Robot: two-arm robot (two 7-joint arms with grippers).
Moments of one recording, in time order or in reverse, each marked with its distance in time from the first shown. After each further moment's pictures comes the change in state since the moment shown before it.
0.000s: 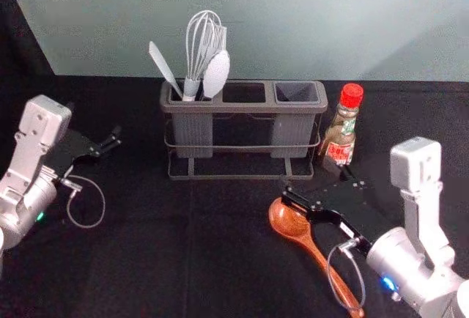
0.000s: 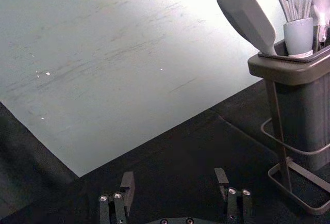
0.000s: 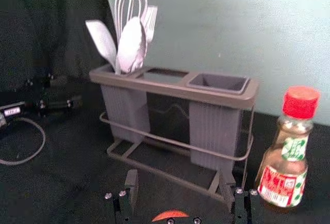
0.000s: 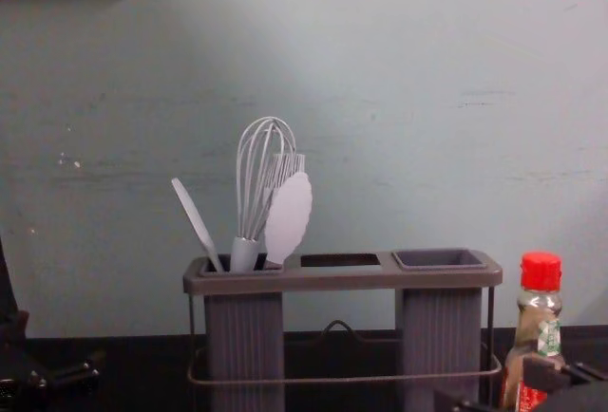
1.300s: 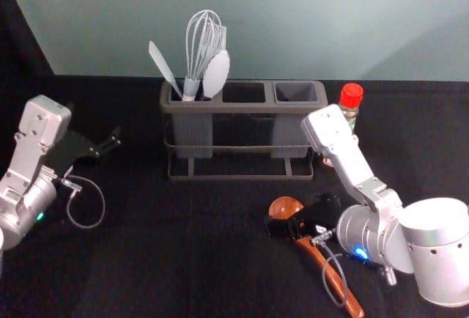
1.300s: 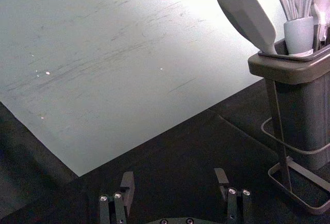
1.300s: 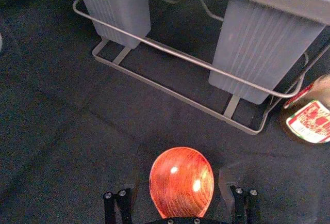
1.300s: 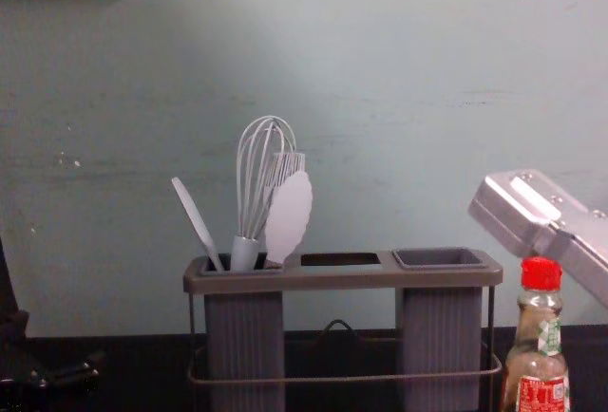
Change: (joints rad) left arm 0.000 0.000 0.000 0.000 0.000 0.000 0.000; right arm 0.236 -0.036 -0.115 -0.043 -0.134 0.831 -0.010
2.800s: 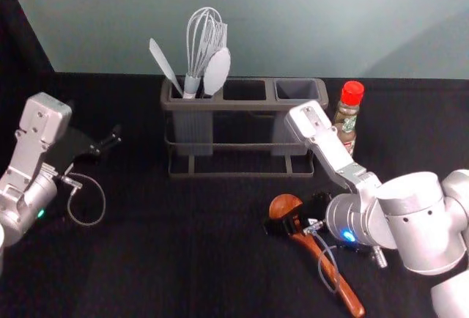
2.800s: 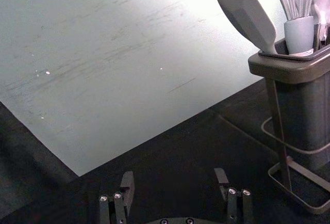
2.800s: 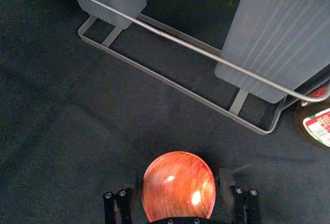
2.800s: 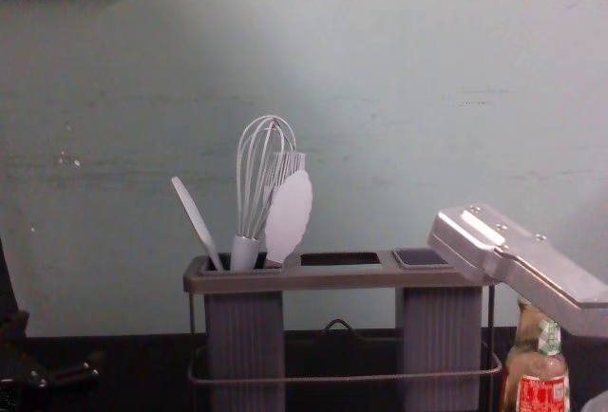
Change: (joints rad) left arm 0.000 0.000 0.000 0.000 0.000 0.000 0.000; right arm 0.105 -0.048 -0.022 0.120 -0.100 0.103 0.092
